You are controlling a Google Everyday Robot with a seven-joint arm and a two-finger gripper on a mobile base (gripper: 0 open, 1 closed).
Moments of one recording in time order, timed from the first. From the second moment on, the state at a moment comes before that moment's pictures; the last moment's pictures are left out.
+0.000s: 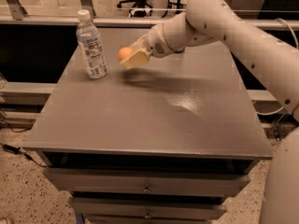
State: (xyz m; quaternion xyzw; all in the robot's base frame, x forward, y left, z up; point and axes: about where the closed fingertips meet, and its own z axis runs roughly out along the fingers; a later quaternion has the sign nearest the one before) arm 0.696 0.037 0.885 -0.54 0.69 0.24 0.42
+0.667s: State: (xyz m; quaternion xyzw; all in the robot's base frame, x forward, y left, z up) arm 0.689 0.066 0.862 -0.54 0.69 0.28 0.39
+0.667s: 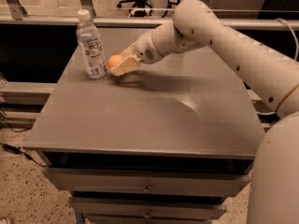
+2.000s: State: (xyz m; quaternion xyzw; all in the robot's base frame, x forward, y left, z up) arm 0.676 0.088 0.854 -0.55 0.68 0.31 0.38
